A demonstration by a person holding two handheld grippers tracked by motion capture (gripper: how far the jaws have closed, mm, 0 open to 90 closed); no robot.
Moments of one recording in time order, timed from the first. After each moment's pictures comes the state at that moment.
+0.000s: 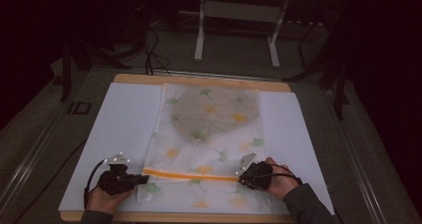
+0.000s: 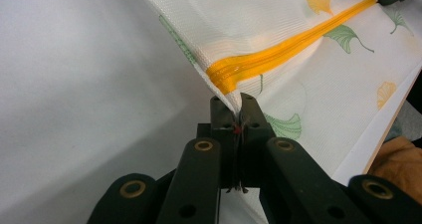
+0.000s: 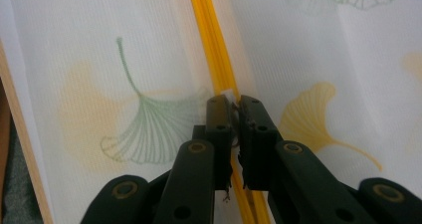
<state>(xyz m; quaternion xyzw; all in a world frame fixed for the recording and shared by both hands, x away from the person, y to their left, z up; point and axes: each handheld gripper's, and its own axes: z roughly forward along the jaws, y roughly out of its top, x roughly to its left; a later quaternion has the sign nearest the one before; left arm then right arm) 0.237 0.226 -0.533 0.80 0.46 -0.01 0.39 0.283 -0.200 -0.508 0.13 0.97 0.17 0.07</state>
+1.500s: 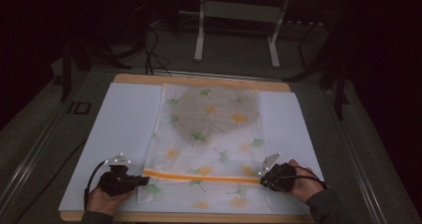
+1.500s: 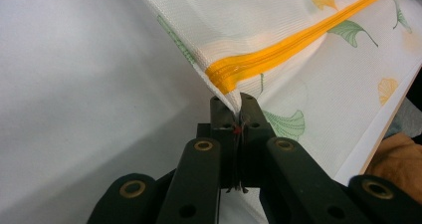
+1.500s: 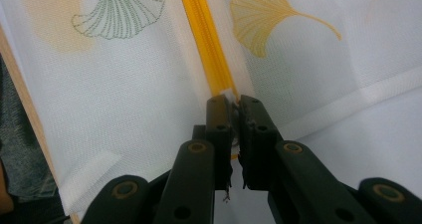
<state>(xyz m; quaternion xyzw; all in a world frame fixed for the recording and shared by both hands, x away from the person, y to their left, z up) 0.234 0.225 -0.535 0.80 0.46 -0.01 0.39 0.279 -0.259 -0.500 0.16 0.97 0.15 0.07</state>
